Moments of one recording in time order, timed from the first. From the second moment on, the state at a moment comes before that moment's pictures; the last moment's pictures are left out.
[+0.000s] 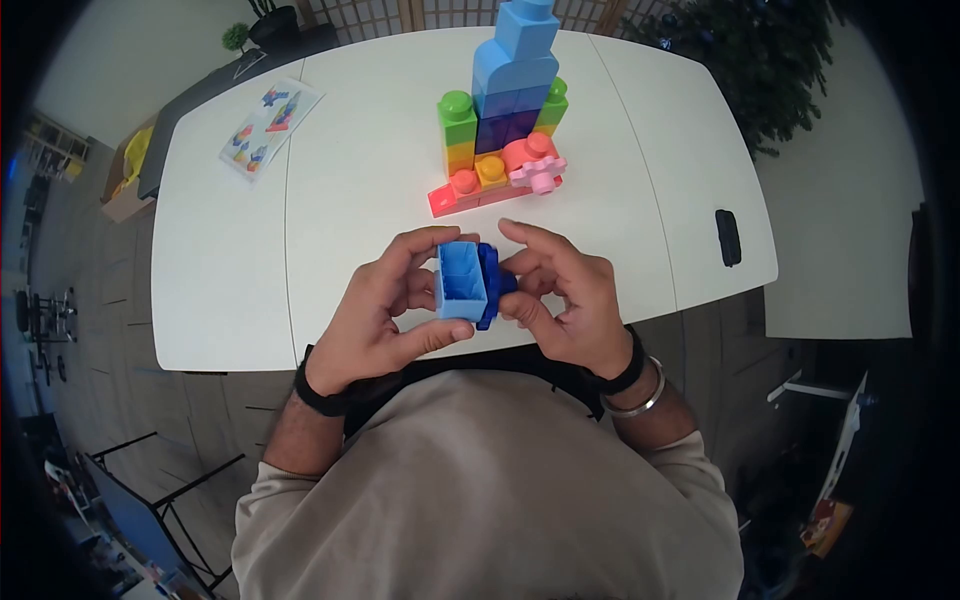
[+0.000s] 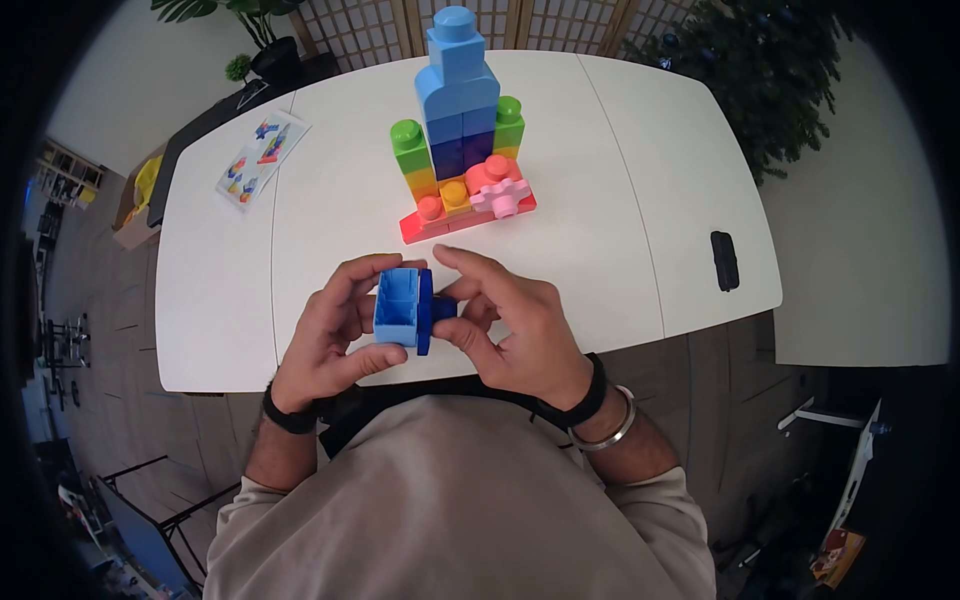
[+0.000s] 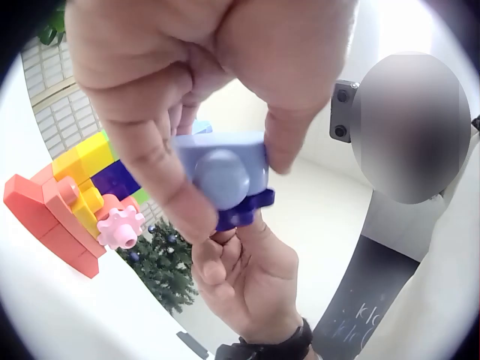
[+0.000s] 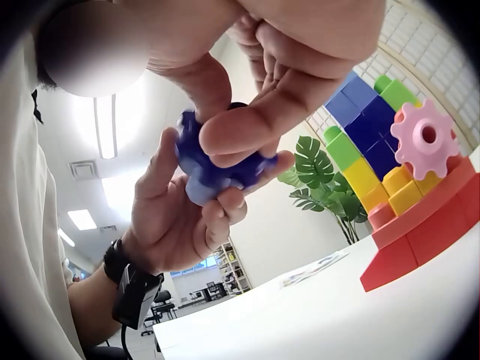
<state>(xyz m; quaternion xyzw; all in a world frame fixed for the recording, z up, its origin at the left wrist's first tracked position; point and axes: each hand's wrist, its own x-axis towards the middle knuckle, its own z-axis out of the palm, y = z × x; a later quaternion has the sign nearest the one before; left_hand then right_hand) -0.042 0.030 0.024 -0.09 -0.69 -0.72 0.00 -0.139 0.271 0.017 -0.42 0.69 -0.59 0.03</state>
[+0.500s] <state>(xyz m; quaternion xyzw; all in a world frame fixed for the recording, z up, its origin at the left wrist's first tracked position) -0.049 0.021 0.022 0.06 -0.76 -0.64 -0.08 -0.135 0.254 0.042 -0.60 0.72 -0.34 -0.03</state>
